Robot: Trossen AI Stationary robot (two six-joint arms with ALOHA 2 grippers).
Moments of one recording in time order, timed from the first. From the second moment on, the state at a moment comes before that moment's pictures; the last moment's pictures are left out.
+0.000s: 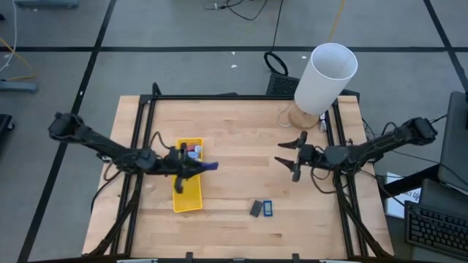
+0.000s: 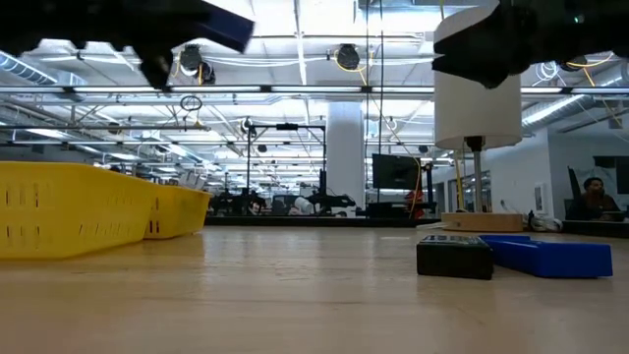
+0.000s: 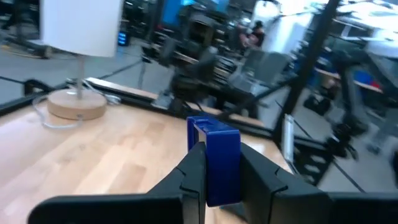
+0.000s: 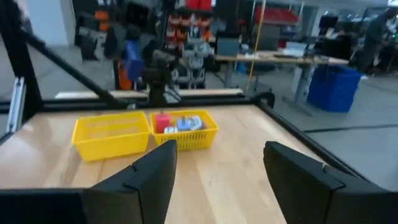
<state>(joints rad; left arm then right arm) -0.35 1.00 0.32 0.70 -0.33 -0.27 0.28 0.85 0.29 0.53 0.51 -0.02</state>
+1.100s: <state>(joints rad) -0.88 0.87 0.23 0.09 -0.69 -0.83 0.13 0.81 0.20 0.66 0.29 0.01</state>
